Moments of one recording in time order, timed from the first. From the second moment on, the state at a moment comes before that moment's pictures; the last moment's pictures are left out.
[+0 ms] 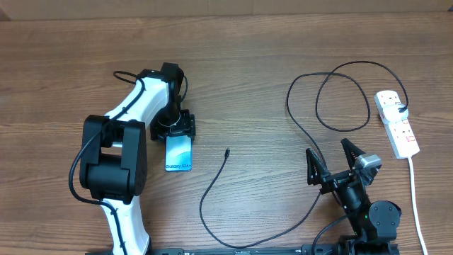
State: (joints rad) left arm -0.19 2.10 1.45 -1.06 0.07 -0.31; right arm 0.00 0.01 0.02 -0.01 -0.33 0.23
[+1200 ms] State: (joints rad) left arm -0.24 2.03 1.35 -0.96 0.09 -0.42; right arm 0.00 0.01 0.02 -0.01 -0.33 0.23
